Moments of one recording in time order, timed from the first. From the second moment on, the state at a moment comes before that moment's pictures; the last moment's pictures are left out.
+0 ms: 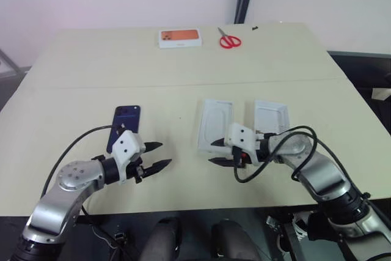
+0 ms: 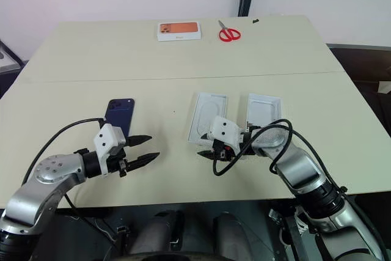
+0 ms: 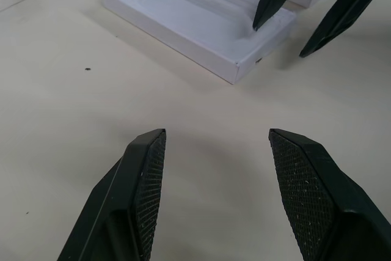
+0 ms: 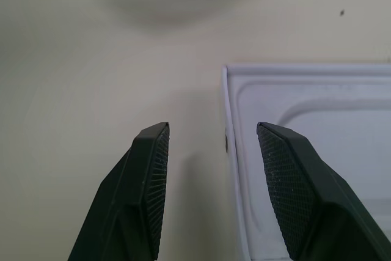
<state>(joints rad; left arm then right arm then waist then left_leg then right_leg) 0.04 0.68 0.03 -0.47 -0.40 0.43 -0.83 -0.39 -0.66 0.34 -0.30 0.14 0.54 0.97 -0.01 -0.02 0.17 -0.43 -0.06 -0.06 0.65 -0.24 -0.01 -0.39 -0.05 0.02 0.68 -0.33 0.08</state>
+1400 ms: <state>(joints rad) 0.08 0.66 0.15 -0.47 -0.45 0.48 -0.71 -0.53 -0.44 0.33 -0.22 0.18 0.52 0.96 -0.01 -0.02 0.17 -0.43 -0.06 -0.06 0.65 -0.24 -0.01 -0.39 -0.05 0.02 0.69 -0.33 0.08</state>
